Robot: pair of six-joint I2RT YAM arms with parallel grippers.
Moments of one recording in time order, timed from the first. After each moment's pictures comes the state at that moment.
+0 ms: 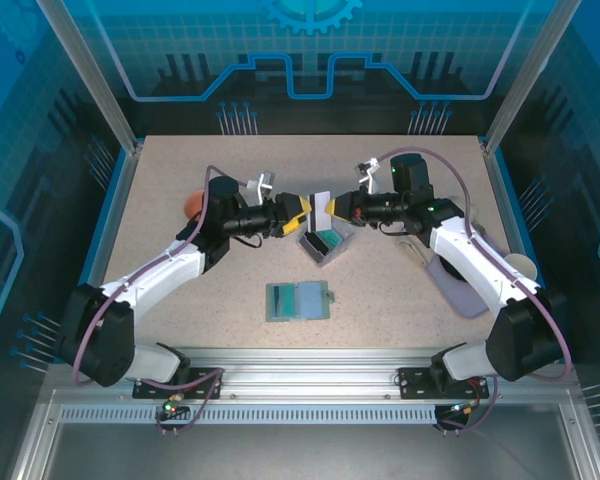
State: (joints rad) left arm -0.41 1.39 0.89 0.26 0.77 -1.20; right arm 0.36 1.40 1.14 -0.33 -0.82 0.74
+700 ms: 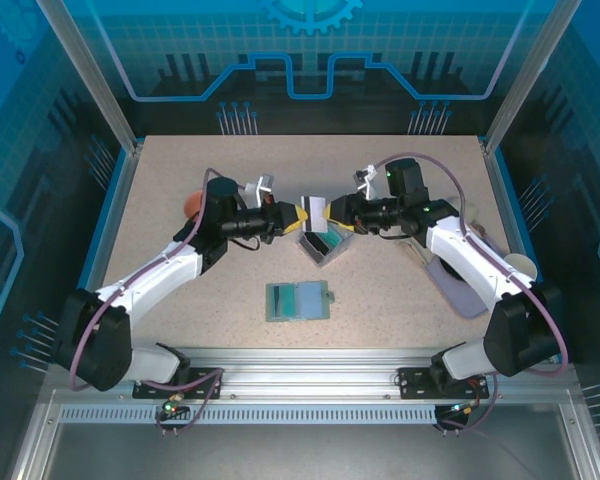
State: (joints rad) left arm -0.41 1.35 0.89 0.14 0.76 -1.18; right arm 0.36 1.43 1.12 -0.40 -0.77 0.71
